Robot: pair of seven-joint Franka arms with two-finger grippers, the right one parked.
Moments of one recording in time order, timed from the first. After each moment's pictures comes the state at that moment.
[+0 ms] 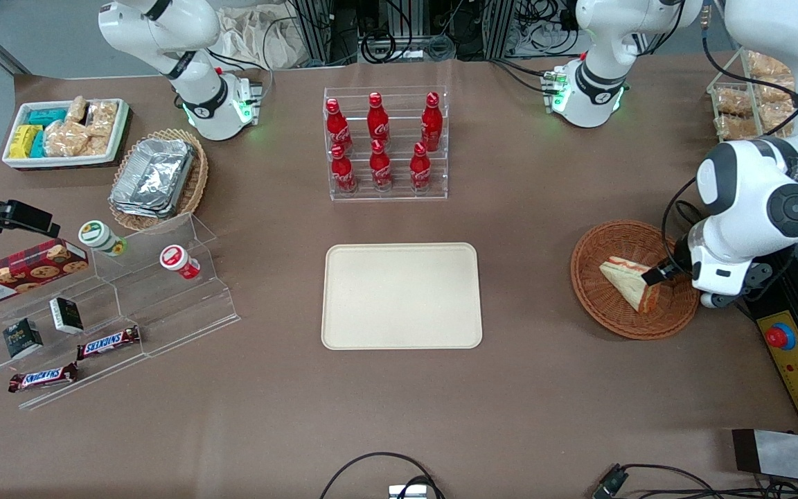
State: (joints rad) arm -0.04 0.19 0.06 -2.09 0.03 2.17 -0.48
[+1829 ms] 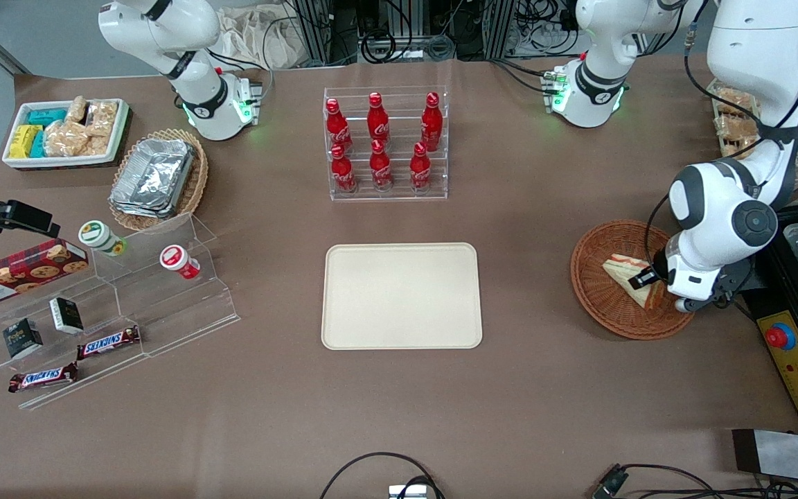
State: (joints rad) arm -0.03 0.30 0.07 -2.19 -0.04 2.43 -0.41
